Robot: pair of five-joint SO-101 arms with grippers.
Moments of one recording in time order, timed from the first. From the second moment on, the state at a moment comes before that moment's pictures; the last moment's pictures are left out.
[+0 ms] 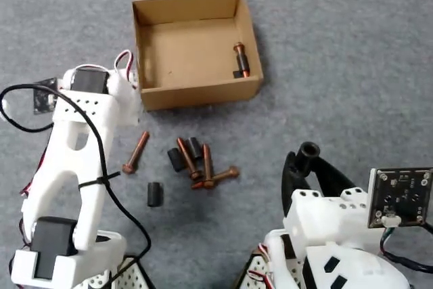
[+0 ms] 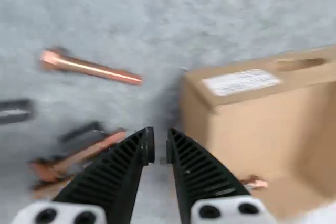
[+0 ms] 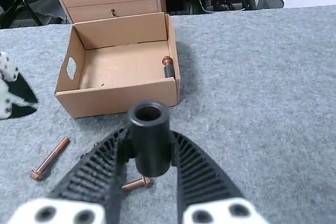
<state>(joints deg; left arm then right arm) 2.9 -13.7 16.3 69.9 92.4 -7.0 -79.9 16.1 101.4 -15.6</state>
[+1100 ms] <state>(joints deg) 0.4 -2.6 18.3 82.4 100.7 -6.9 -70.3 16.4 97.8 -15.6</state>
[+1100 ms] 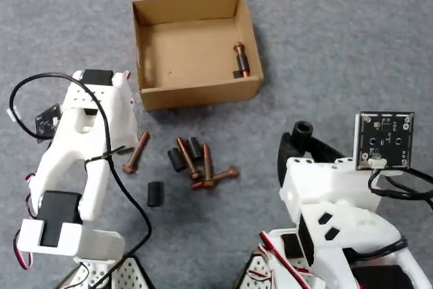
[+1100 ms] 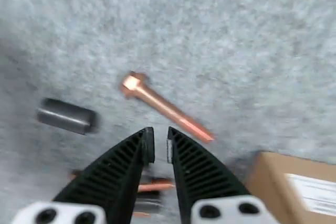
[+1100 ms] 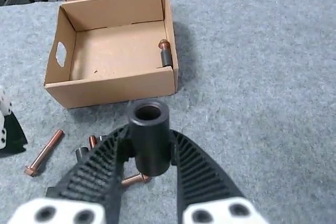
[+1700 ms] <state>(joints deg) 0.3 -2.5 20.4 80.7 98.9 -6.9 -70.3 16.4 97.8 -15.6</state>
